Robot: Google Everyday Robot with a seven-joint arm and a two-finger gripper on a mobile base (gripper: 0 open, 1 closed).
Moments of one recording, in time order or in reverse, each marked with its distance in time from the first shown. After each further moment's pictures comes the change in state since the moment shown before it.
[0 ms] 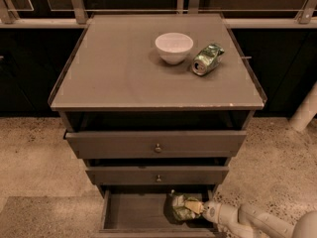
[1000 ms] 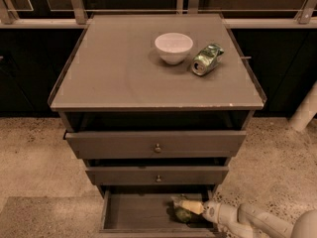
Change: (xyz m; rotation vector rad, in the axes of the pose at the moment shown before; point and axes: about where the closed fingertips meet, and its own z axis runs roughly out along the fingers) arm -0.001 0.000 0.005 -0.001 0.008 -0.001
